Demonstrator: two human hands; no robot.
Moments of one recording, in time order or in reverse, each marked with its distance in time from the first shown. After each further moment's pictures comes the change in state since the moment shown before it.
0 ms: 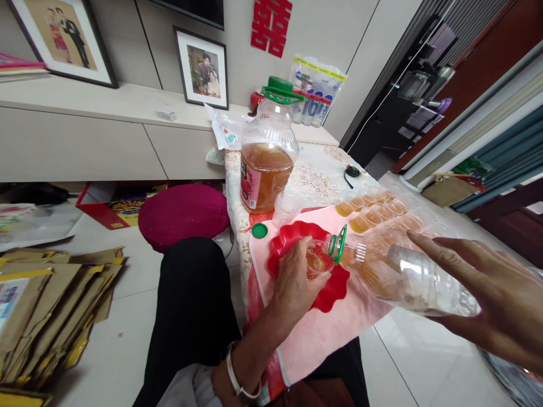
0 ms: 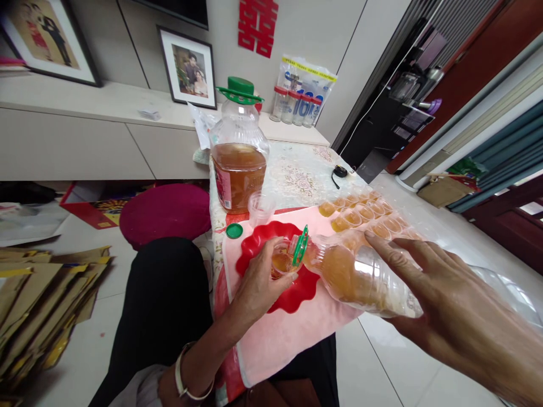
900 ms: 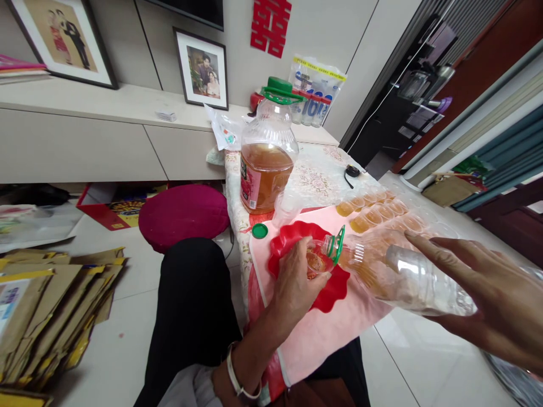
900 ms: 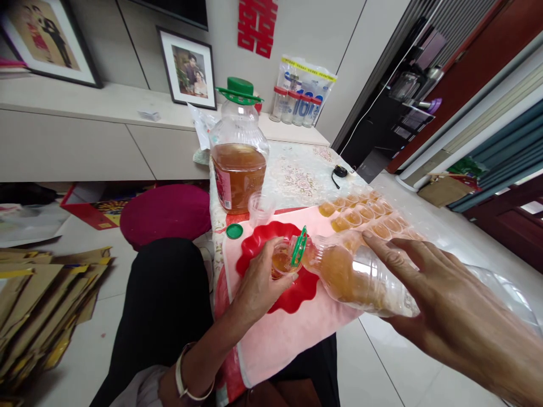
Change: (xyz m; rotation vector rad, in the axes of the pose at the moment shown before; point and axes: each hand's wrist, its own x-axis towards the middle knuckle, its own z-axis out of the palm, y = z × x) left_hand 0.001 0.000 0.001 -0.015 -0.002 0.005; right_hand 0.005 -0.004 -0.001 -0.005 0.030 -0.049
